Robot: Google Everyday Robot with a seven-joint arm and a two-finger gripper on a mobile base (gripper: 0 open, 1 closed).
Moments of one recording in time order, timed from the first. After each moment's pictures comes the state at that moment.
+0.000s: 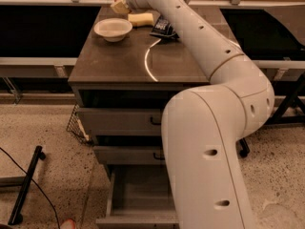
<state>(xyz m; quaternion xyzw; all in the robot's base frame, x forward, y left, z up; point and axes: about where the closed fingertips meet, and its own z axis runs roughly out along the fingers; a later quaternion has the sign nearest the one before) 0.933 0.083 0.965 -0.44 0.67 0.03 0.60</state>
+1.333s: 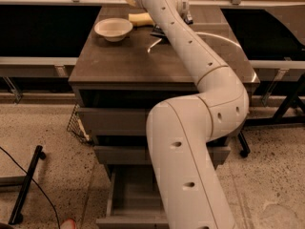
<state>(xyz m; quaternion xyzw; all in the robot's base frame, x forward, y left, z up) 1.010 0.034 0.971 -0.30 0.66 0.00 0.69</state>
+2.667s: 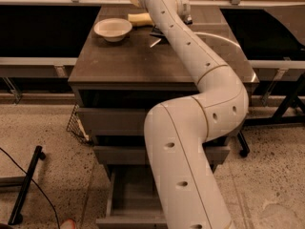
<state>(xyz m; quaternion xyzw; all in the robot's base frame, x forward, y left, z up) 1.021 0.012 0.964 -0.25 0.68 0.01 0.69</state>
